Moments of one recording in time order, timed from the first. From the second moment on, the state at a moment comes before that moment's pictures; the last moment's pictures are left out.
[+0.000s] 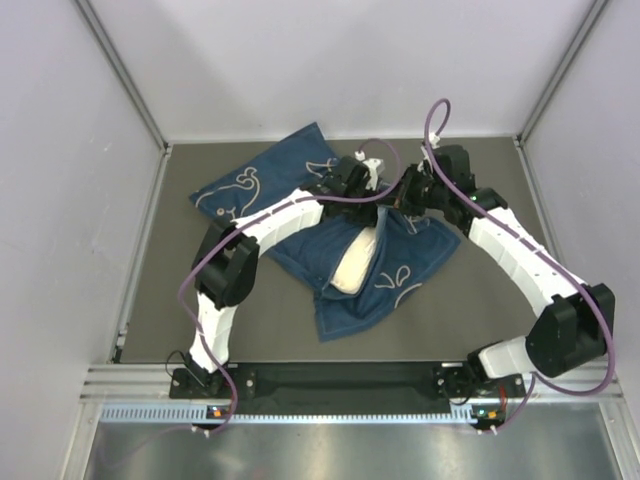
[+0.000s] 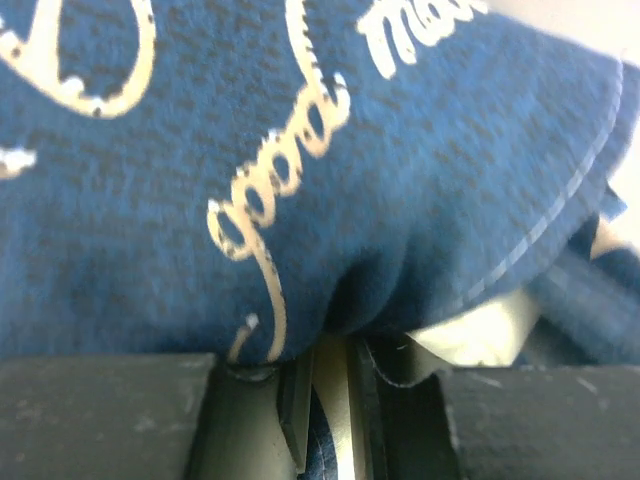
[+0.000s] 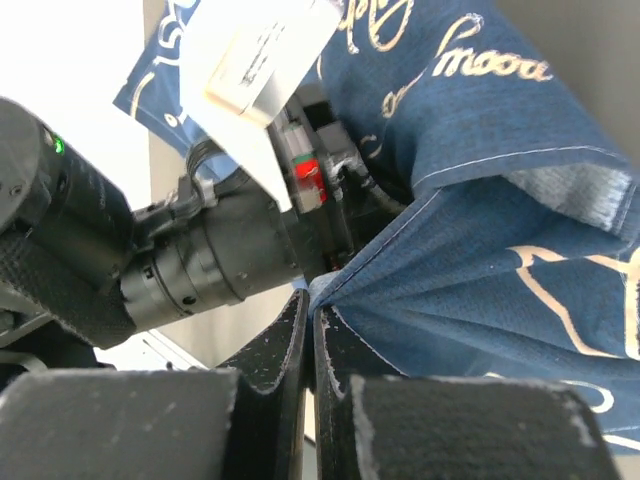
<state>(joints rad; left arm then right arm) -0.71 2.09 1.71 -0.41 0.24 -0.38 0.39 1.38 1.20 -0.40 -0.31 0.75</state>
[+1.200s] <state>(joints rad) -0.67 1.74 1.57 -0.67 0.06 -0.30 0.25 0.96 0.75 -0.30 -0.43 0.59</state>
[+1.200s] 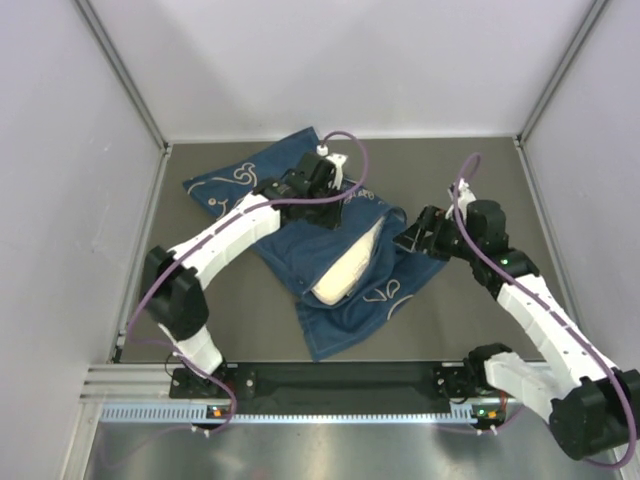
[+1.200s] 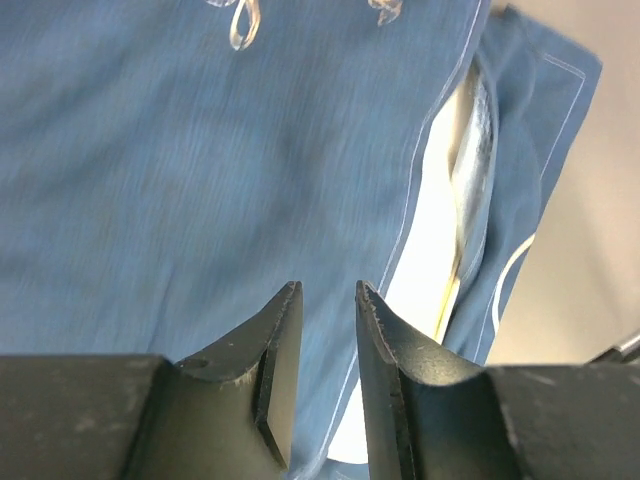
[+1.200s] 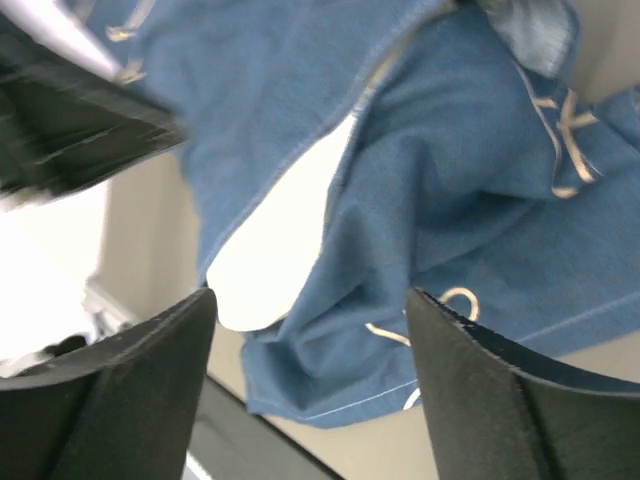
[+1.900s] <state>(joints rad) -0.68 1.46 1.18 -0.60 0.04 -0.37 0.66 1.39 1.05 -0.53 0.30 0.92</state>
